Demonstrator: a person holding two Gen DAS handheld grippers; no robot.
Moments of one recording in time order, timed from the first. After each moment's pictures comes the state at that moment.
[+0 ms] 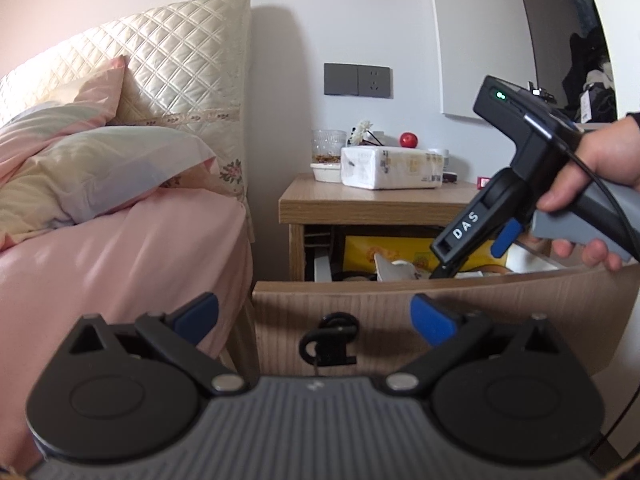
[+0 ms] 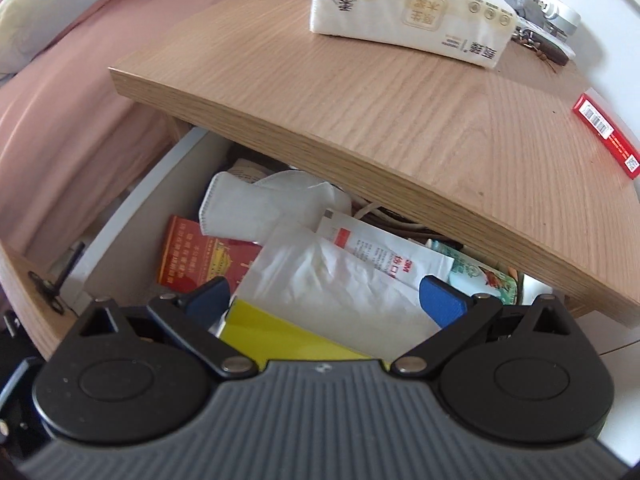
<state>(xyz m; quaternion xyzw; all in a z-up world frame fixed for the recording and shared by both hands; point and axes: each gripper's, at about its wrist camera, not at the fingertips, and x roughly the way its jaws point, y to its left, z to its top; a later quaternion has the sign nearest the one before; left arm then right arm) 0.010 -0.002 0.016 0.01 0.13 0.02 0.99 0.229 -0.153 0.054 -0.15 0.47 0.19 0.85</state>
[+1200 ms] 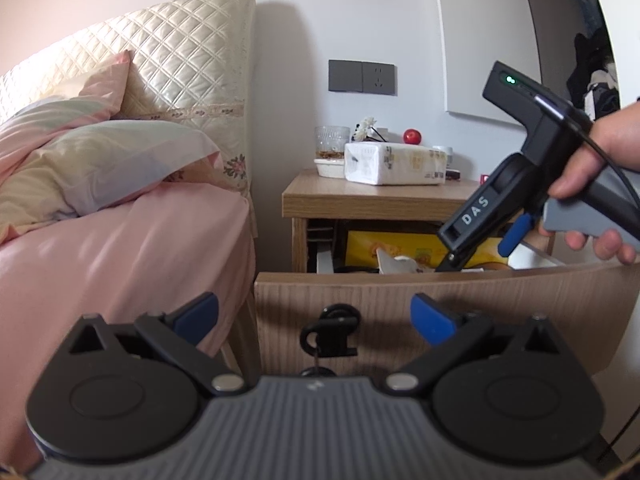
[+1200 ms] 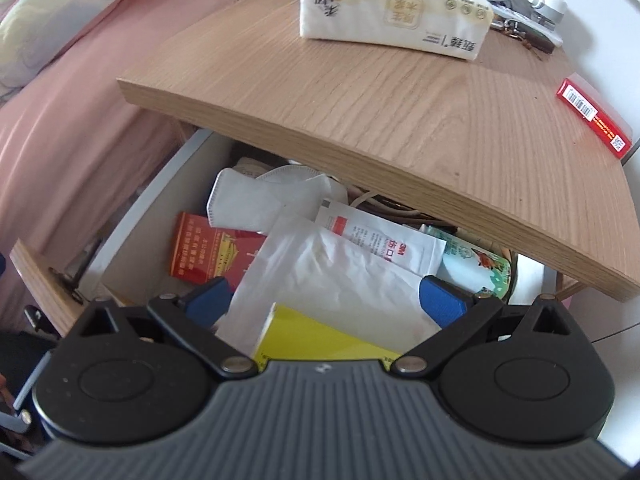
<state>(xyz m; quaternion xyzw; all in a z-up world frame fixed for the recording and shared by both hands) 0.010 -0.001 0.014 0.00 0.14 0.02 0.99 0.222 -0.157 0.059 -0.13 0.48 0.19 0.85</state>
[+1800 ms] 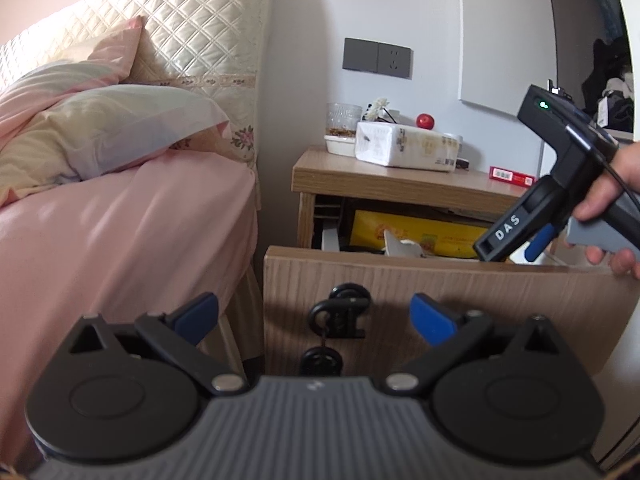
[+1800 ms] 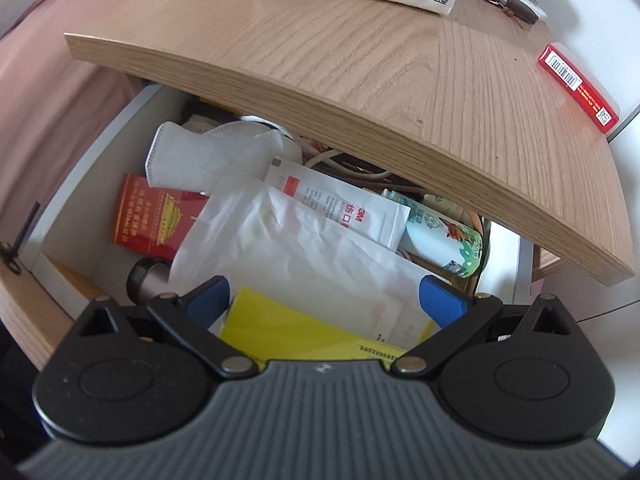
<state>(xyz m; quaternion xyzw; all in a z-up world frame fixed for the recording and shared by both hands) 0.013 0.010 0.012 -0.03 0.18 0.02 0.98 0.229 -0.178 0.042 -0.16 0.50 0.15 0.84</state>
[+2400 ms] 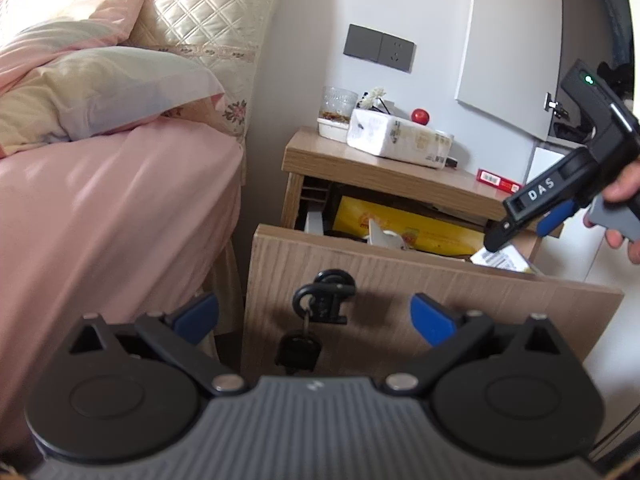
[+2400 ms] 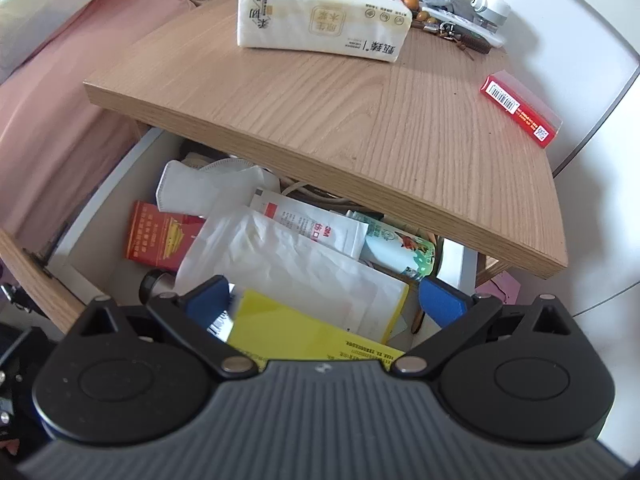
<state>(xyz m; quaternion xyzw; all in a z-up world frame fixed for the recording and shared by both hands) 0.013 0.016 0.011 -0.09 0.20 0.00 0.98 0.205 -0.199 0.087 -0.15 0.46 0.13 0.87</state>
